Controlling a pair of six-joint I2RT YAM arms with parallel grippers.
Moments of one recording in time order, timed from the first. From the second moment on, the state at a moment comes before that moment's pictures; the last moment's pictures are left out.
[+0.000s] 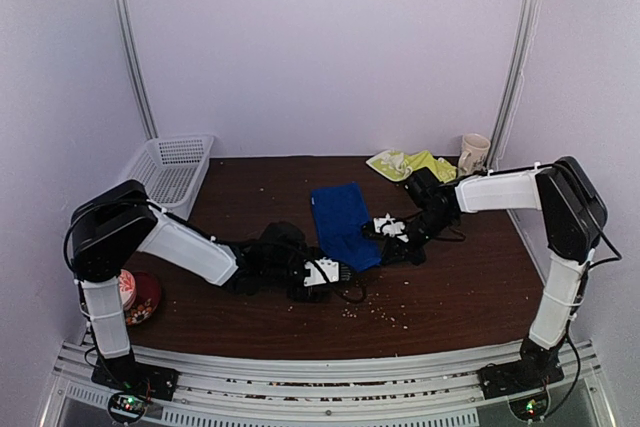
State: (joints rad) left arm -0.97 1.93 0.93 0.35 0.05 0.78; right arm 0.50 1.86 1.19 -0.54 -0.57 -0.96
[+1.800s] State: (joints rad) left arm -0.94 1.89 1.03 0.05 0.20 0.55; right arm 0.49 1.94 1.31 -0.83 -0.61 -1.04
